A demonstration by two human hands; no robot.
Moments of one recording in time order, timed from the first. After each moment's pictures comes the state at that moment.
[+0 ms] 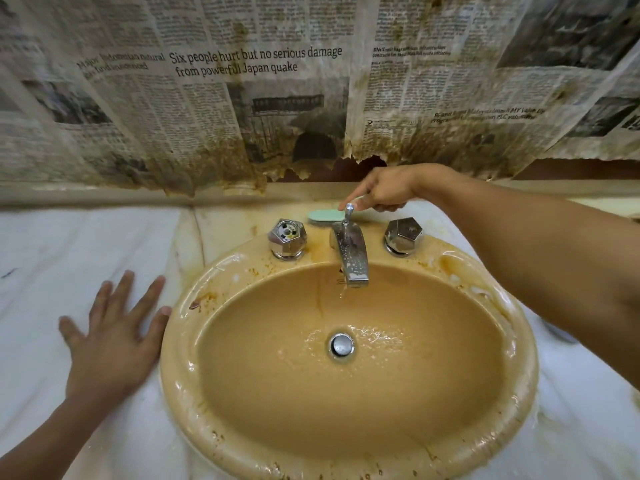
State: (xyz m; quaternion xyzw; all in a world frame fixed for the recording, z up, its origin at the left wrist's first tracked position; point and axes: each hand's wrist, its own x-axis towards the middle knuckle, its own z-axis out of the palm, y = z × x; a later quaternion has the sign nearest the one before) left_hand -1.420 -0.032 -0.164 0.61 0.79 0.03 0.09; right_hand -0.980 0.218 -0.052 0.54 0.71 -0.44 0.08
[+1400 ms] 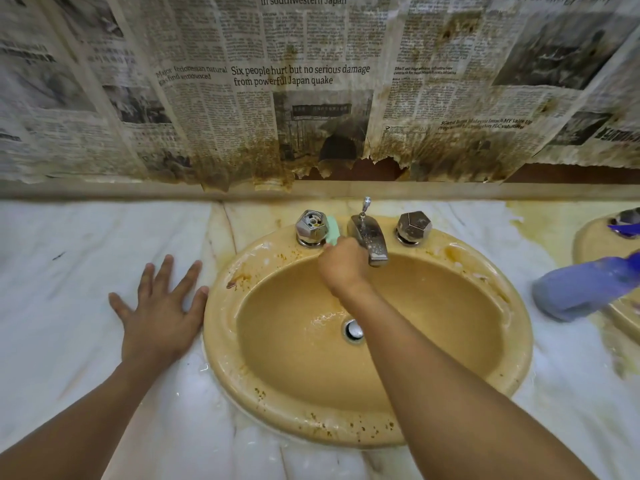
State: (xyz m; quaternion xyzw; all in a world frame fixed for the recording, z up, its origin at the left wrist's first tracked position) left_hand -1.423 -0.035 -0.165 0.62 0.78 0.05 0.10; right_hand -1.145 0.026 -0.068 0.77 0.48 -0.35 -0.23
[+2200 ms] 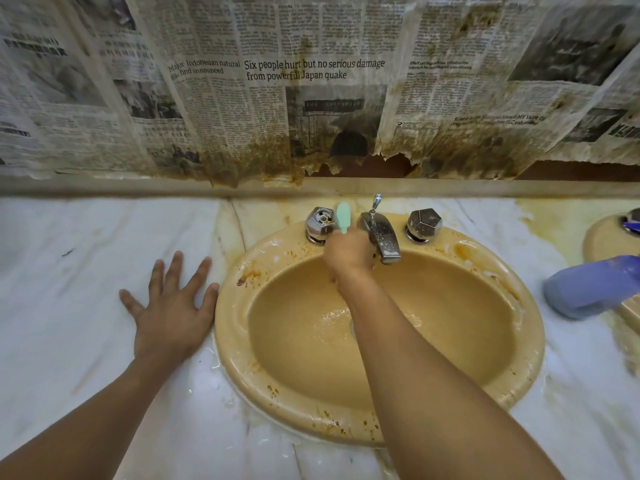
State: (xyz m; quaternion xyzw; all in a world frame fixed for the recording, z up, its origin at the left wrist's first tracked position) left_hand -1.423 -0.033 -0.167 0.62 0.78 0.05 0.10; right_hand -1.163 0.048 -0.087 0.78 0.37 -0.38 -0.34
